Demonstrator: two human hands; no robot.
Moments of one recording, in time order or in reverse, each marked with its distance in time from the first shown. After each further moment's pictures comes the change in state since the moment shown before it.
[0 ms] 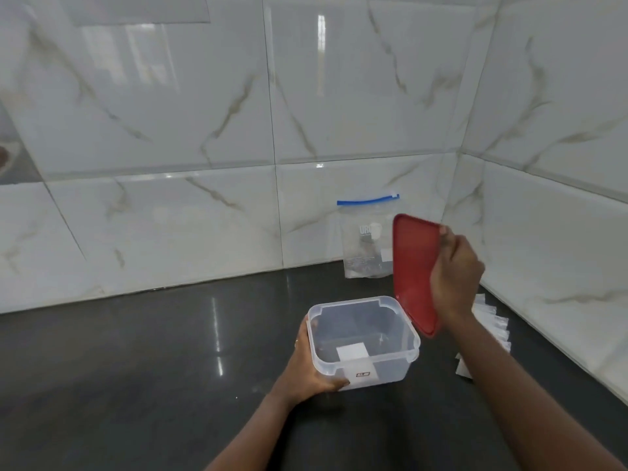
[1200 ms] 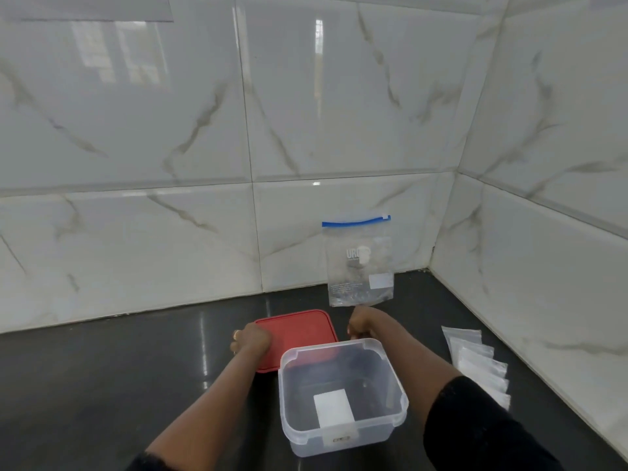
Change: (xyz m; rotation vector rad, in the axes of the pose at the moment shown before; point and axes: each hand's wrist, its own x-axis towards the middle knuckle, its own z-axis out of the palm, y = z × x) left_hand 0.143 -0.026 -0.062 0.516 0.341 -0.973; right_hand 0.036 0.099 0.159 -0.630 -1.309 0.350
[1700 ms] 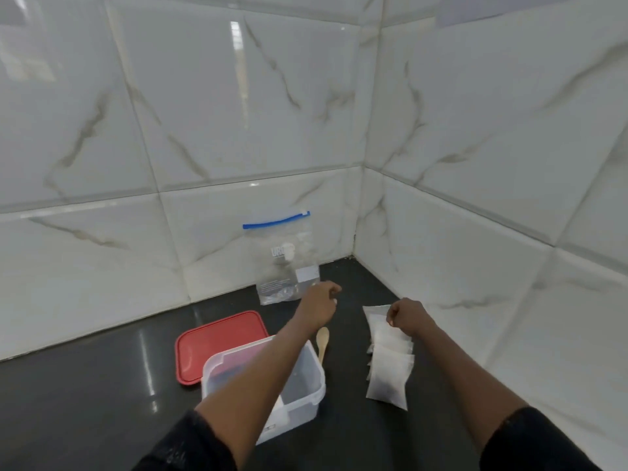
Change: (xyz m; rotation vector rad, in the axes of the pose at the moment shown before) left_hand -0.165 0.160 0.067 -0.038 -0.250 0.987; right_hand -0.092 0.191 -0.076 -0.076 0.438 0.050
